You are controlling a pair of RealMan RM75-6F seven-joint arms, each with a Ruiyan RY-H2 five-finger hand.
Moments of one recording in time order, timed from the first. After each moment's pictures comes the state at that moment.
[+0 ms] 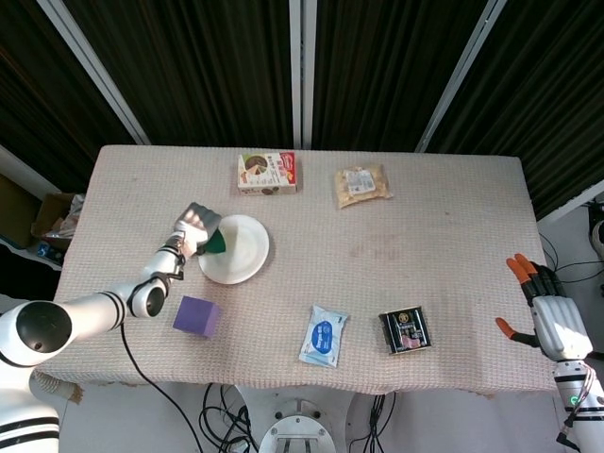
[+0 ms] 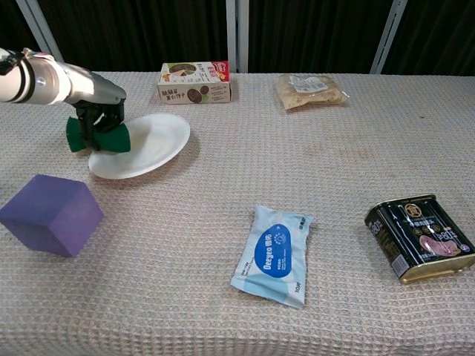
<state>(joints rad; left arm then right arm) -1.20 -1.53 0.14 -1.13 0.51 0.53 0.57 0.12 -1.12 0.03 -1.56 -1.51 1.39 0.16</state>
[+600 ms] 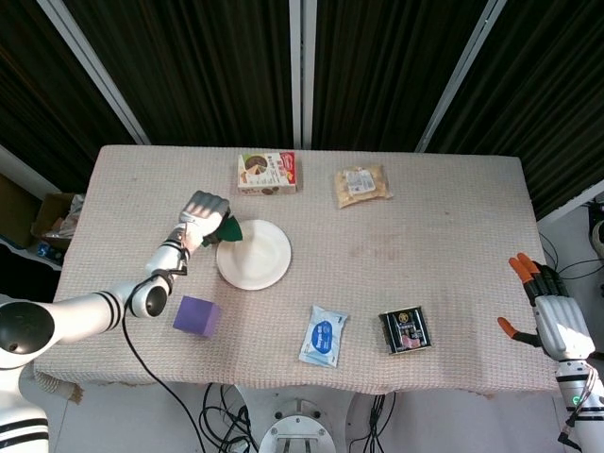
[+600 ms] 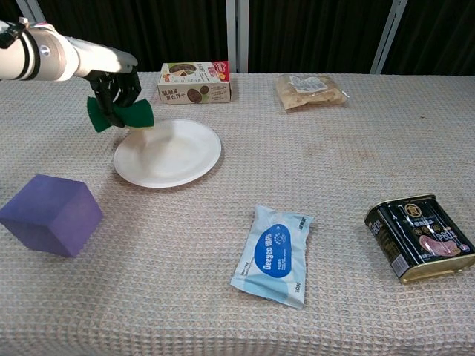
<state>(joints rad) -1.17 -1.47 0.02 -1.21 0.55 0.63 0.43 0.12 -1.12 0.04 -1.56 -1.50 1.39 0.17</state>
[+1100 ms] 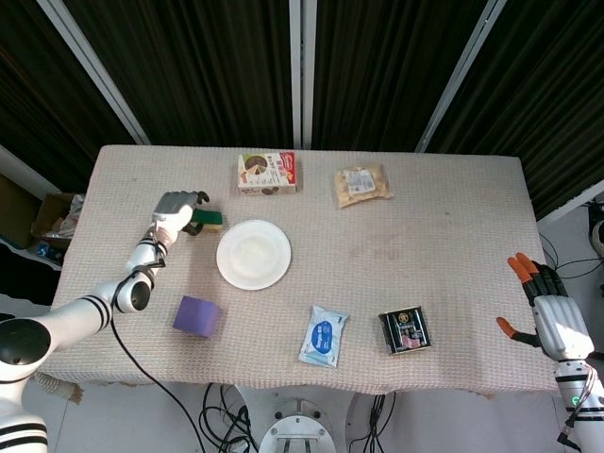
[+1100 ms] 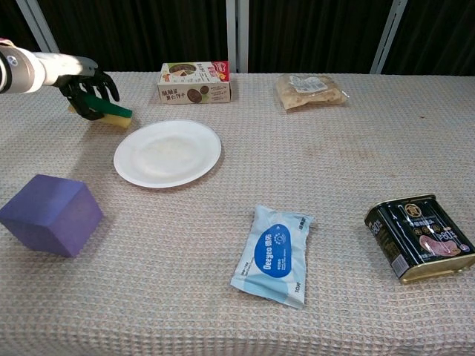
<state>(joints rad) -1.02 -1.54 -0.07 -0.98 0.65 0.54 0.19 0.12 -1.11 0.04 -1.57 -1.51 1.40 0.16</state>
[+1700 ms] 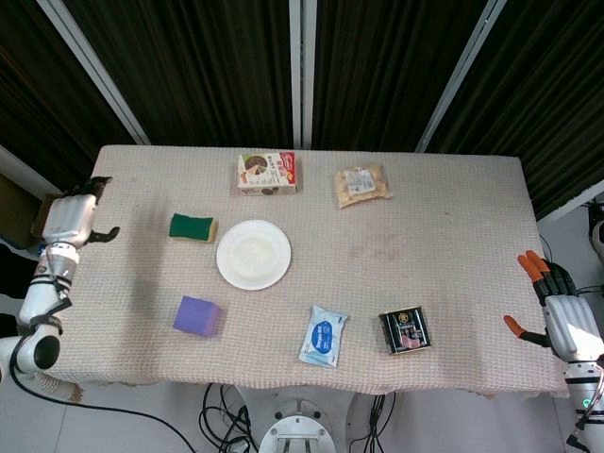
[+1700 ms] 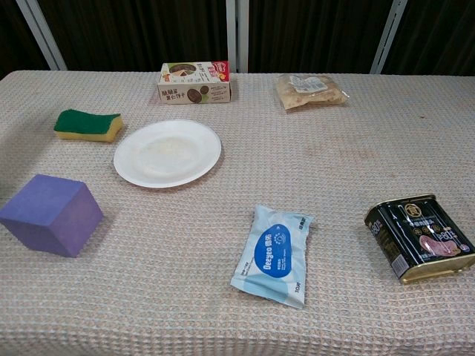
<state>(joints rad) -0.65 -1.18 -0.06 -1.38 0.90 1.03 0.04 0.11 -1.09 0.04 -1.55 -1.52 1.42 0.23</state>
